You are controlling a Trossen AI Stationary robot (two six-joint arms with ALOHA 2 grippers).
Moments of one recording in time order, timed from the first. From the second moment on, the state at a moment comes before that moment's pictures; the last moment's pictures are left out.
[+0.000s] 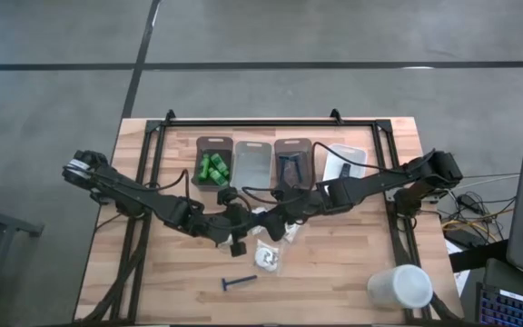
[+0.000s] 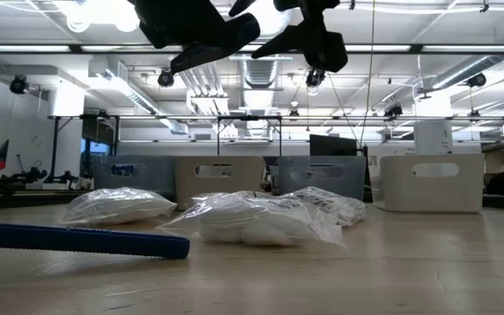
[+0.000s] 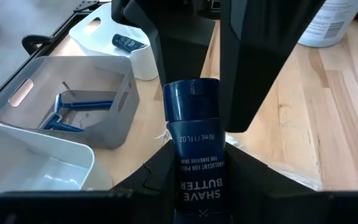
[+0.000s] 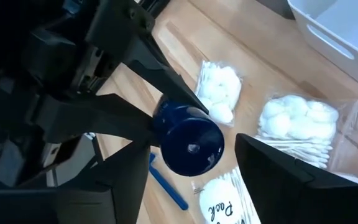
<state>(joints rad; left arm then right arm) -0.38 1.45 1.05 -0.19 -0.54 -0.28 0.21 1.65 1.29 -0.29 0.11 1.00</state>
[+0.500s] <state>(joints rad) -0.38 1.45 1.04 -0.19 -0.53 -0.28 0.20 1.65 1.29 -0.26 0.11 1.00</state>
